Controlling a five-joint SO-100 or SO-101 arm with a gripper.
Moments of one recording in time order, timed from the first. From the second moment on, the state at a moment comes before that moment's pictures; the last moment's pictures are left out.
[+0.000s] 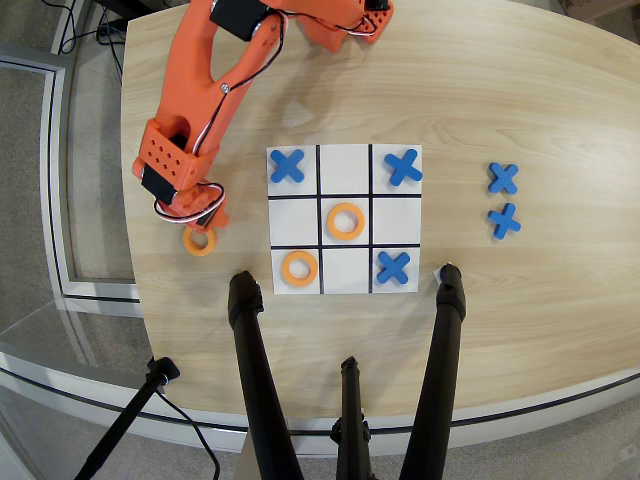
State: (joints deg) arm 38.6 66.3 88.2 46.1 -93.8
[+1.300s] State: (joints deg) arm 35.9 71.6 82.7 60.1 -90.2
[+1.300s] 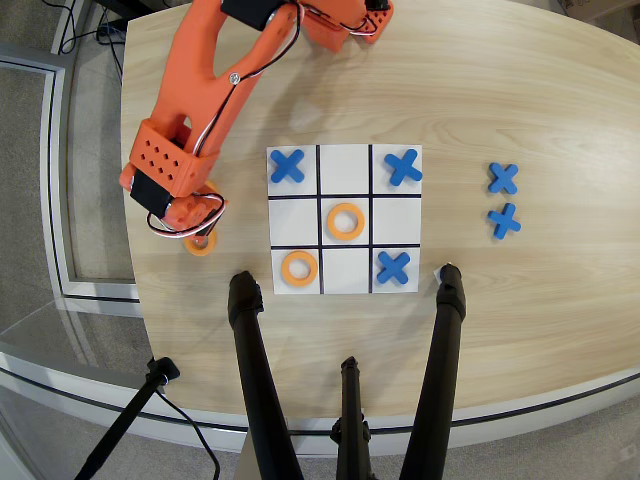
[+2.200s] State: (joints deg) arm 6.0 136.8 135.7 66.3 -82.3
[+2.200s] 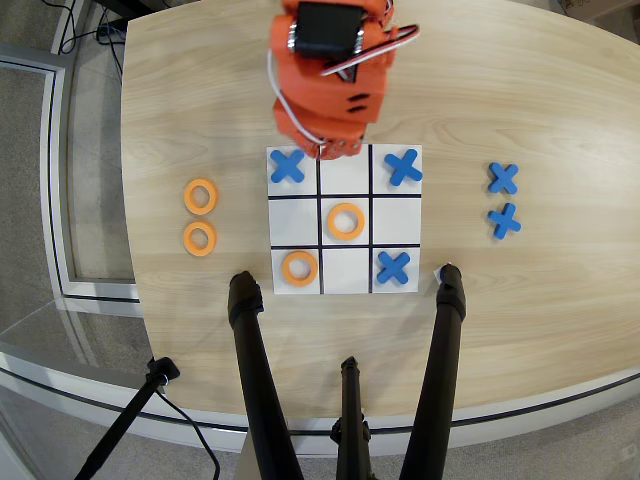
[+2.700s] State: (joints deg) arm -7.9 119.8 122.4 56.2 -71.6
